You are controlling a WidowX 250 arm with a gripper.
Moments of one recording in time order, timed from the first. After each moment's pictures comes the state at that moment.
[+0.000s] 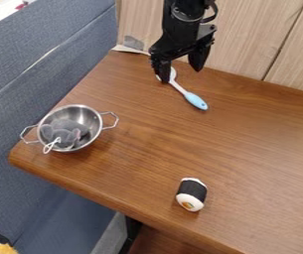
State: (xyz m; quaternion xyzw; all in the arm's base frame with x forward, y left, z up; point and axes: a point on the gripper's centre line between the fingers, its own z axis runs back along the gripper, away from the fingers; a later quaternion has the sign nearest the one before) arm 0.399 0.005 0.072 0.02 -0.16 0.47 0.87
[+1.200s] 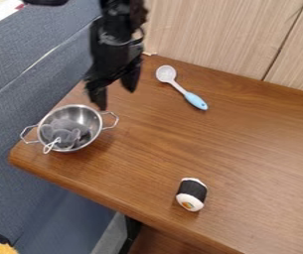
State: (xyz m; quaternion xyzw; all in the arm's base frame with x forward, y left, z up) arm 0.317 0.085 0.051 0.05 -0.12 0.62 0.78
